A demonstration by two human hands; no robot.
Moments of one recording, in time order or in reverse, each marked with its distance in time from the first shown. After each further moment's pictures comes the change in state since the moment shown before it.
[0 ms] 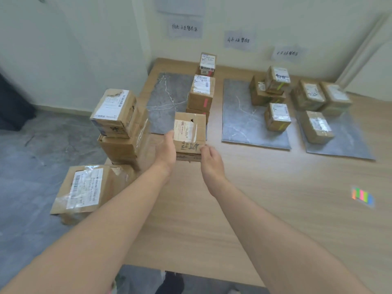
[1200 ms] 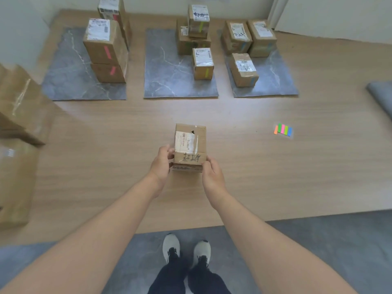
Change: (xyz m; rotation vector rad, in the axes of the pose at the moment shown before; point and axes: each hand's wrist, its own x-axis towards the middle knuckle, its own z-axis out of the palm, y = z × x) left_hand -0.132 -0.157 0.234 0.094 -0.274 -0.167; right_hand -0.063 0.186 -0.268 0.056 0.182 0.215
